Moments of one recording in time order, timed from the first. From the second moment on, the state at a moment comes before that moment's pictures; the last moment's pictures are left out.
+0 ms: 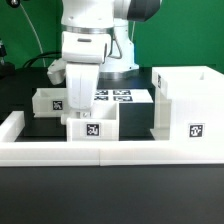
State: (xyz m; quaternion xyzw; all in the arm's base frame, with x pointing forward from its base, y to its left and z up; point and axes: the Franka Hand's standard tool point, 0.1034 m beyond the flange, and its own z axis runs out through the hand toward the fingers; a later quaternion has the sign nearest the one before) arm 0.516 -0.080 0.023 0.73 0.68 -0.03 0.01
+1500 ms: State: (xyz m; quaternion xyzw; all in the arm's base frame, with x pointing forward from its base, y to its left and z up) arm 0.534 -0.041 0.022 0.72 0.69 -0.02 0.01
